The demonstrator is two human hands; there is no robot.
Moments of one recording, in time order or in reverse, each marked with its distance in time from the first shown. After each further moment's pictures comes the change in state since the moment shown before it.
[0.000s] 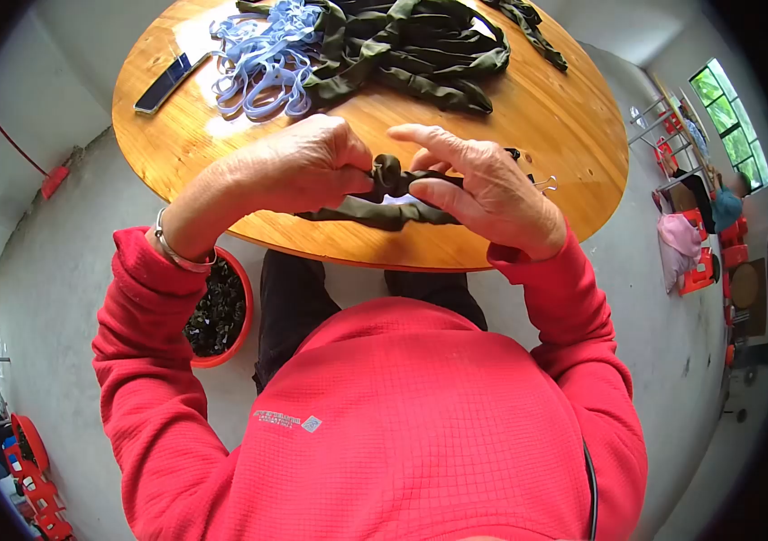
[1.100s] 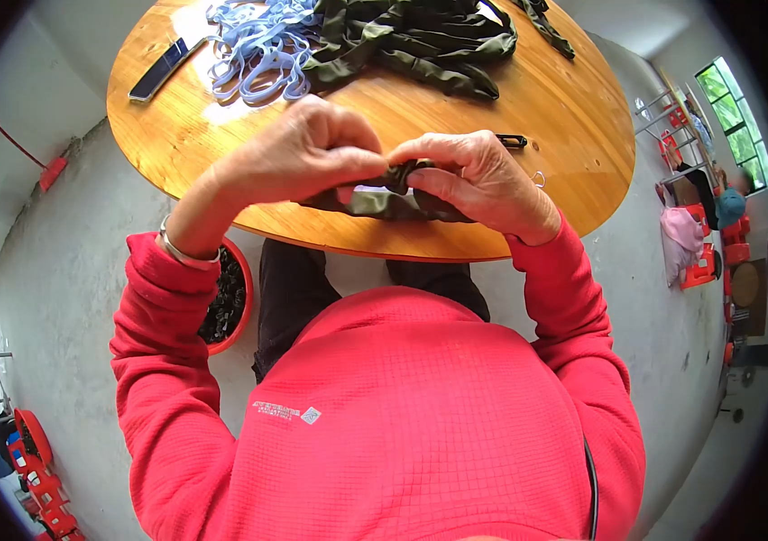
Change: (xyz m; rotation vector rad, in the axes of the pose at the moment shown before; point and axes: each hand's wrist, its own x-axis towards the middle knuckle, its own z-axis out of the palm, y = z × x) left_hand 0.002 -0.027 0.016 -0.442 0.106 0.137; right_hand 0.000 0.025 0.013 0.198 -0.100 -0.006
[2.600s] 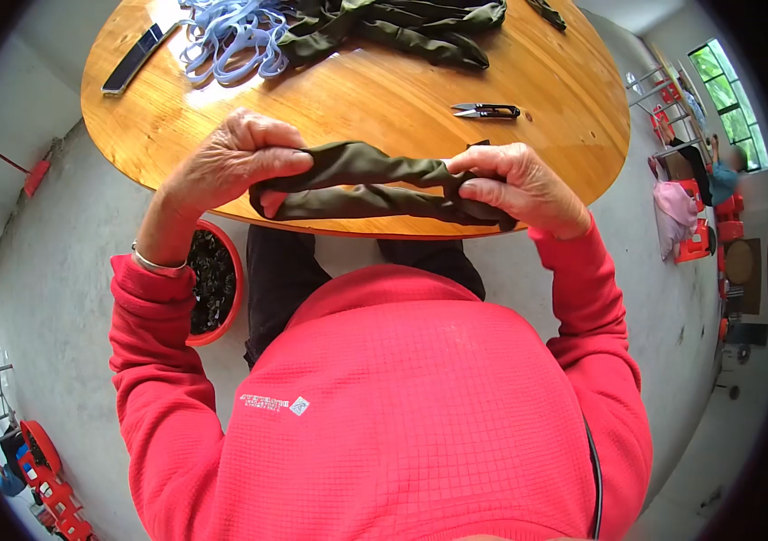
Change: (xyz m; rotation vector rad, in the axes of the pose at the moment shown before) left_hand -0.025 -0.044 -0.014 -0.153 -0.015 0.063; right_hand -0.056 0.020 -0.026 0.075 -0.115 0.243
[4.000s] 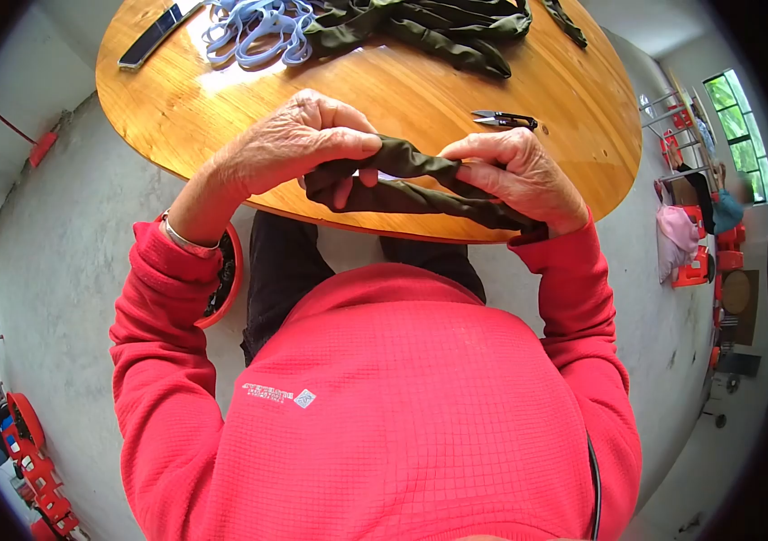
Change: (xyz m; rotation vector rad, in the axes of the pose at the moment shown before) left_hand 0.018 0.017 0.027 -0.097 0.023 -0.178; right_hand 0.030 -0.012 0.009 0.059 0.013 -0.037
